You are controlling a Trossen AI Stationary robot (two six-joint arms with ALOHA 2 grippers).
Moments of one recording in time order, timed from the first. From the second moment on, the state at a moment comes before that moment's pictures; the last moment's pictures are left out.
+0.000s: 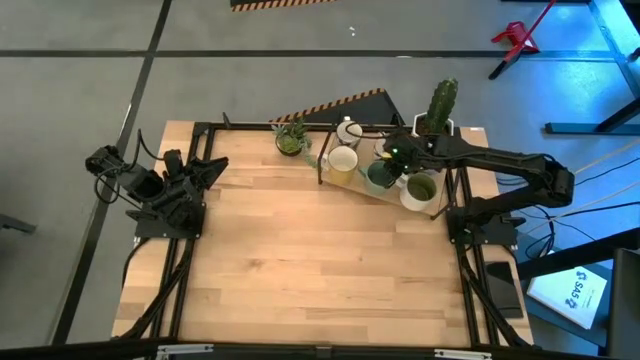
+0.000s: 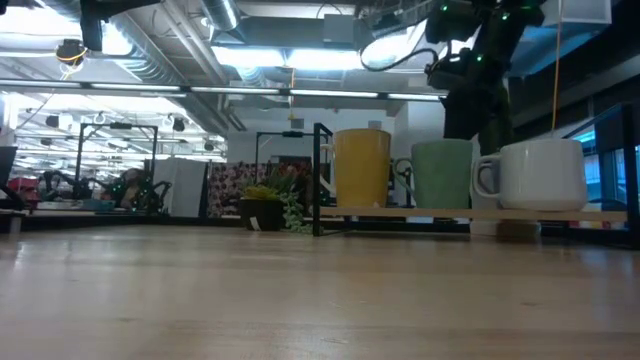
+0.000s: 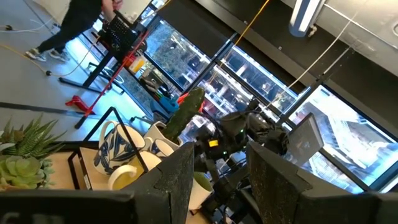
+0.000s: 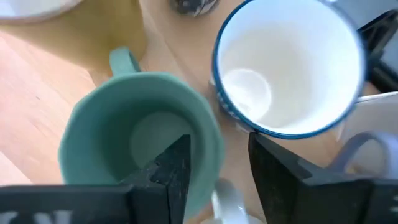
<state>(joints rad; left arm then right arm) -0.54 0.25 0.41 0.23 -1.06 -0.43 -0.39 1.29 1.02 -0.82 0.20 0.37</state>
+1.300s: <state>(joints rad) -0.54 0.23 0.41 0.25 -0.74 -0.31 -0.39 0.24 0.80 -0.26 -0.40 -0.25</state>
